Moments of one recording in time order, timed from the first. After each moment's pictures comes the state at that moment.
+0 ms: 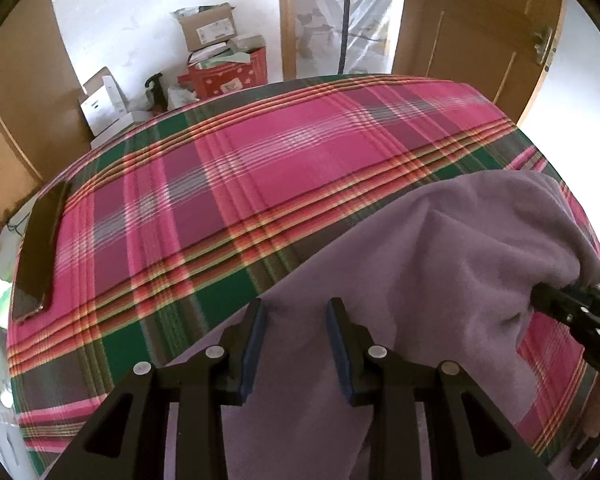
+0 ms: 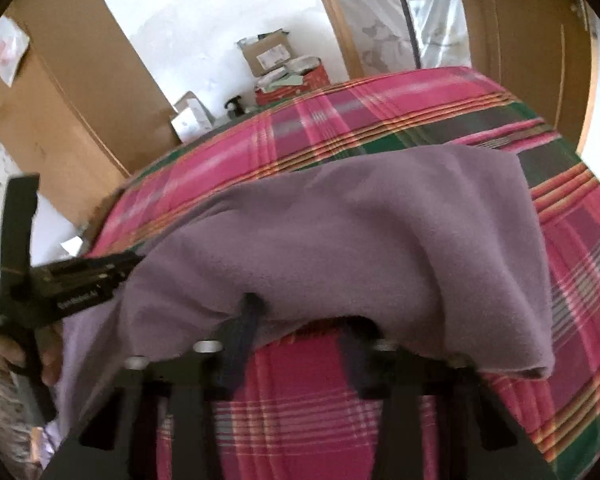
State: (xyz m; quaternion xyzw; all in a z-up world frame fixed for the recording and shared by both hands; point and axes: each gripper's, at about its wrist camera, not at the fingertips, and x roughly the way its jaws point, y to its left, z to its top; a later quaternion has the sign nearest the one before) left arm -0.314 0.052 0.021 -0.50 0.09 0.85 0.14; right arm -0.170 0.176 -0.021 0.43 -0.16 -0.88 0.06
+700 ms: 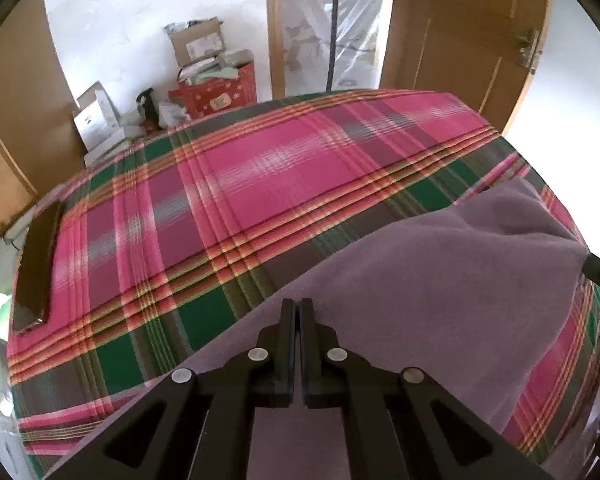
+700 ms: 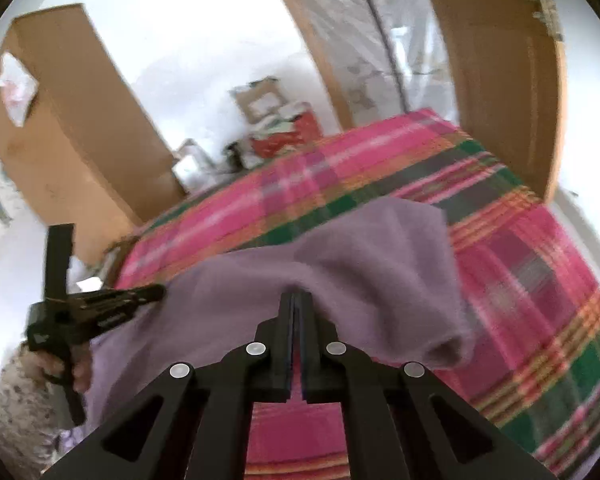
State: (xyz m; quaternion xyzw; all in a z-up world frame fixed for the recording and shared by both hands) left arm -0.311 0.060 0.029 -0.49 0.08 0.85 0.16; right arm -0.123 0.232 0.025 0.37 -0.19 -0.91 0.03
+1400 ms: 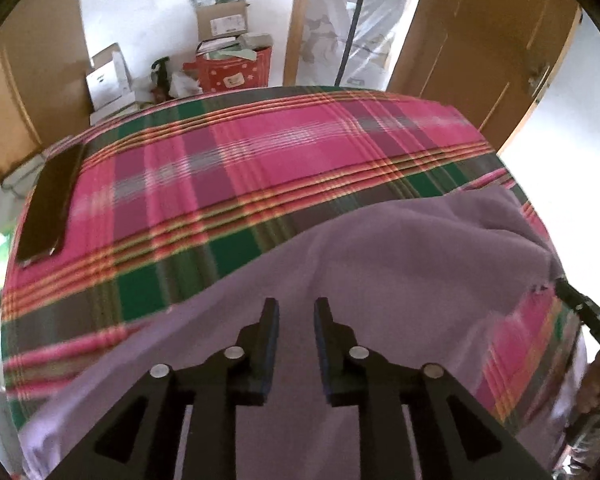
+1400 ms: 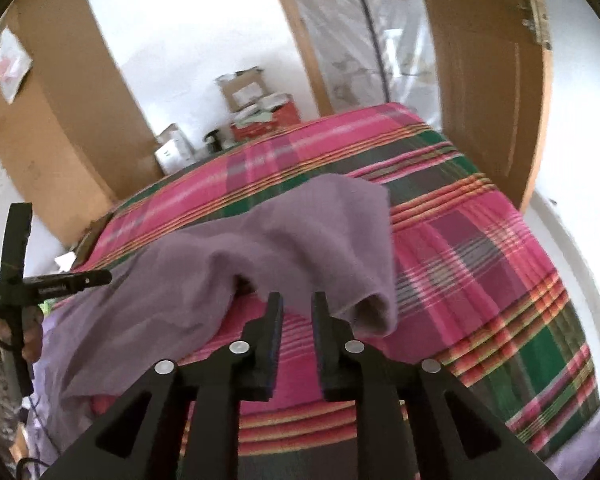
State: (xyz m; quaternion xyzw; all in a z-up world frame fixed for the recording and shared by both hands) left arm -0.268 0.008 0.055 -0.51 0.01 0.84 0.16; right arm -0.093 0.253 0.011 0.38 -0.16 -0.91 0.03
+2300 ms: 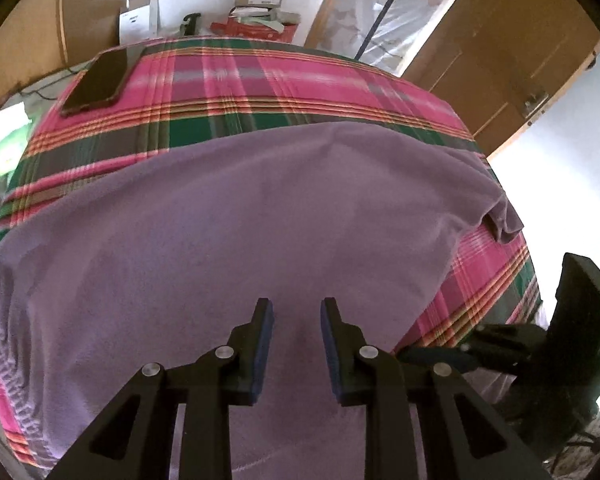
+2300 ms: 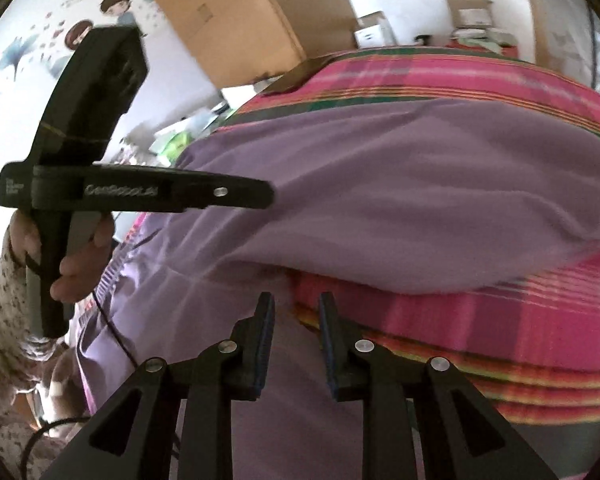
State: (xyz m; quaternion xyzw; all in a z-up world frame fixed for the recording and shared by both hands) left arm -0.169 -0.036 0.043 -0.55 -0.08 0.82 0.16; right arm -0.069 0.047 -0.025 0.47 -0.03 -0.80 0.36
